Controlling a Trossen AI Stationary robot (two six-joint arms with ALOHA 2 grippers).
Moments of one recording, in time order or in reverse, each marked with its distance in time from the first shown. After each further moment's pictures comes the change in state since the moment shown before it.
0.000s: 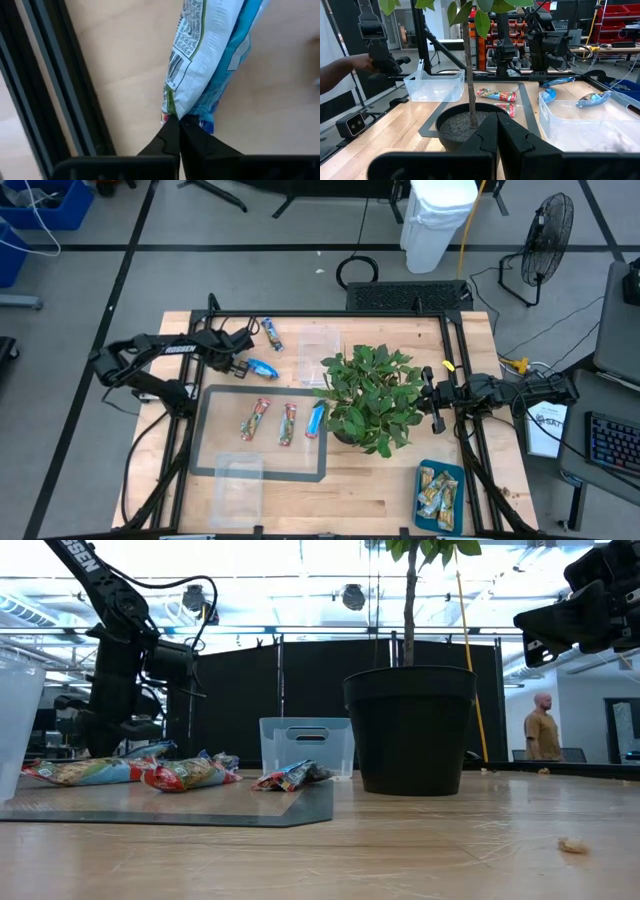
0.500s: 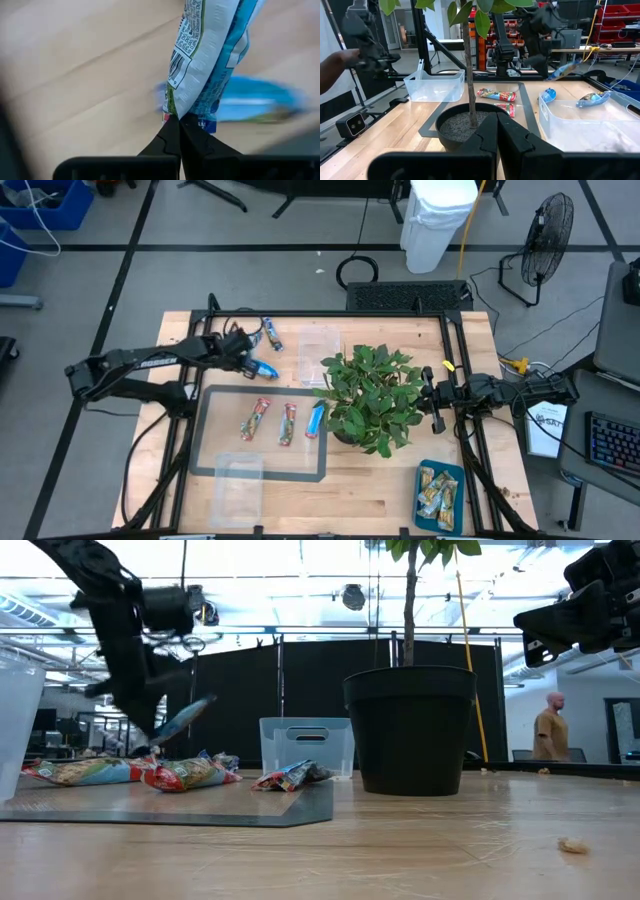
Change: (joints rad) left arm -0.173 -0.259 0.001 0.156 0.105 0.011; right arm 0.000 0.000 0.000 0.000 0.000 0.000
